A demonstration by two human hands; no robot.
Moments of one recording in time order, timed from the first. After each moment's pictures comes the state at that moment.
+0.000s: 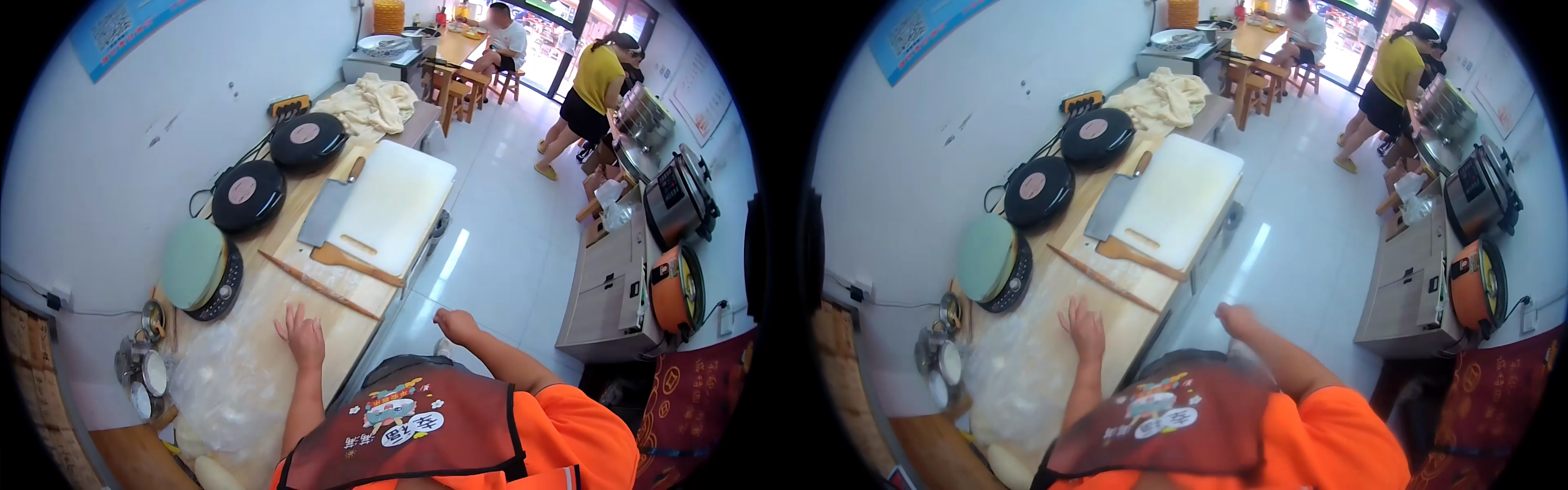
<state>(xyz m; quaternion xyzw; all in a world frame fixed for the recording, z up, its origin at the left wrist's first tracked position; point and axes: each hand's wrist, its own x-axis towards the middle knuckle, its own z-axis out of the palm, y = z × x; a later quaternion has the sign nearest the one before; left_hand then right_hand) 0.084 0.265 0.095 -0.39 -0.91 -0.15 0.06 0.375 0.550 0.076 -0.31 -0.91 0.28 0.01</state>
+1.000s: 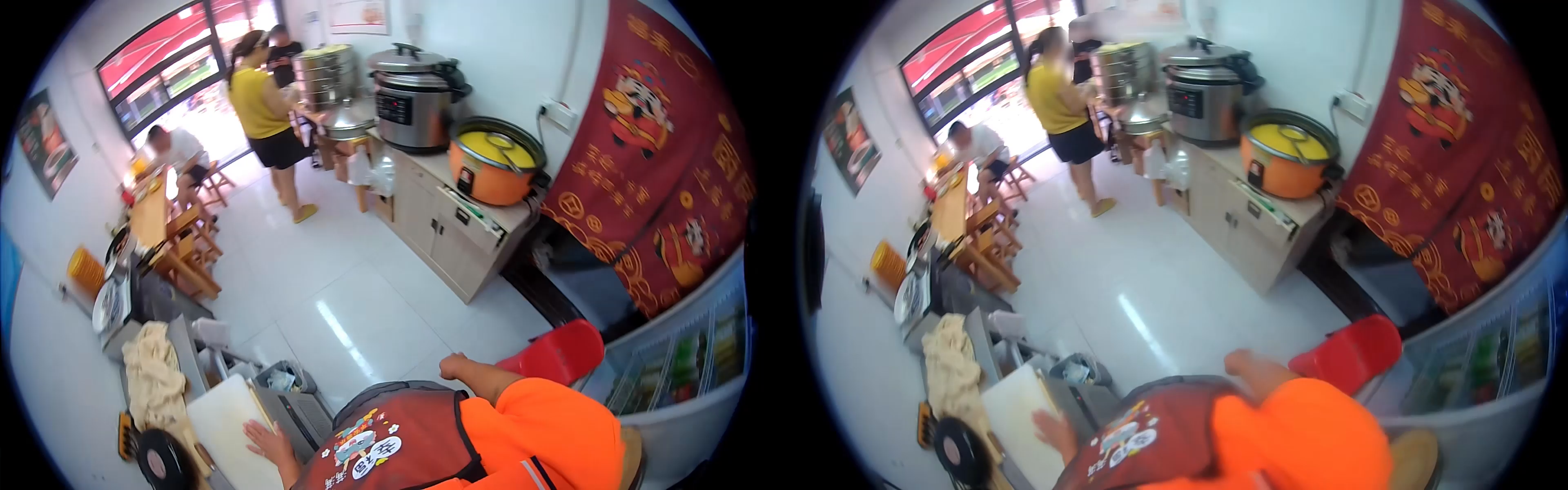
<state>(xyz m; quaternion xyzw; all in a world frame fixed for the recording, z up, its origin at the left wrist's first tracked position) 0.113 0.721 0.068 -0.53 -0.85 -0.04 -0.04 0.670 0.706 -0.011 -0.68 -0.60 0.33 -0.27</state>
